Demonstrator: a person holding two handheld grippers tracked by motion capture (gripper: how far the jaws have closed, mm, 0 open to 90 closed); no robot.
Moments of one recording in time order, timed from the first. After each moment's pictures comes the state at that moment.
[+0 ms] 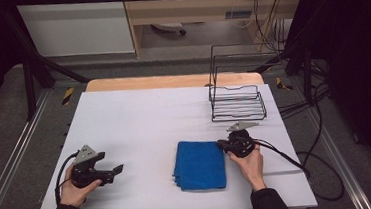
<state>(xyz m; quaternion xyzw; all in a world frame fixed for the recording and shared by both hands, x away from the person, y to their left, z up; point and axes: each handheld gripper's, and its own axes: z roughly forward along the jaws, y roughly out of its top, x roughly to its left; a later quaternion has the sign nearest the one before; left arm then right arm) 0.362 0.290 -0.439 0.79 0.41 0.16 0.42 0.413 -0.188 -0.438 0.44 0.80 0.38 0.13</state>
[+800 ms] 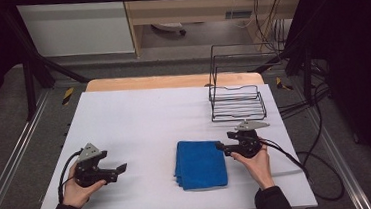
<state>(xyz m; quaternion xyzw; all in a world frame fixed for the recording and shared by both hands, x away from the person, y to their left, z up) 0.363 0.275 -0.429 0.79 0.41 0.16 0.42 0.405 -0.206 -0.427 0.42 0.78 0.45 0.14</state>
